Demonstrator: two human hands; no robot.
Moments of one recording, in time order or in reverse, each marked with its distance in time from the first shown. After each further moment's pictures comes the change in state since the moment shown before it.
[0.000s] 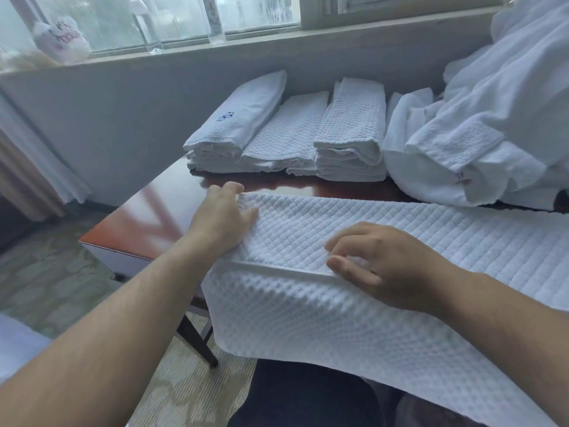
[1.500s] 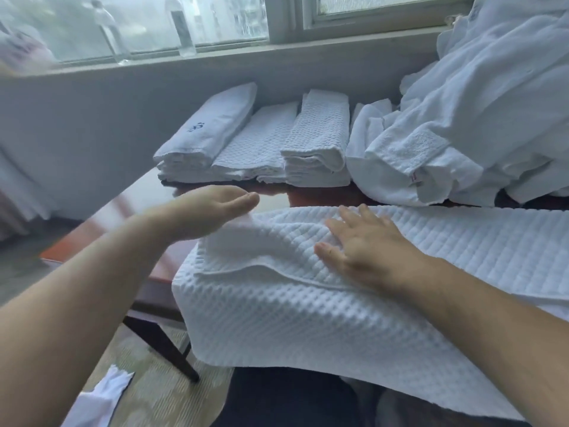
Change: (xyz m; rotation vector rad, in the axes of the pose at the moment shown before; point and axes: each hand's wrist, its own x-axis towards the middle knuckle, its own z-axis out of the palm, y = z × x) left_hand -0.012 0.045 -0.054 -0.035 -0.455 0.262; right_hand 0.002 0.035 0.002 -0.193 -0.183 0.434
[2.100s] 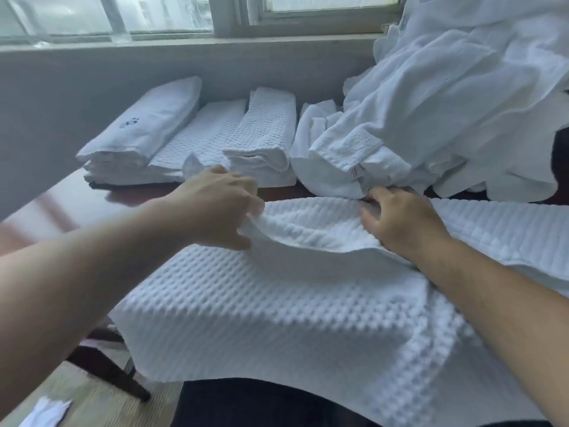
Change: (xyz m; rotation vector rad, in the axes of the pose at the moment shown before) left_hand 0.061 0.067 0.040 0.782 0.172 0.620; right_hand -0.027 0.114 -0.032 -0.075 0.518 0.250
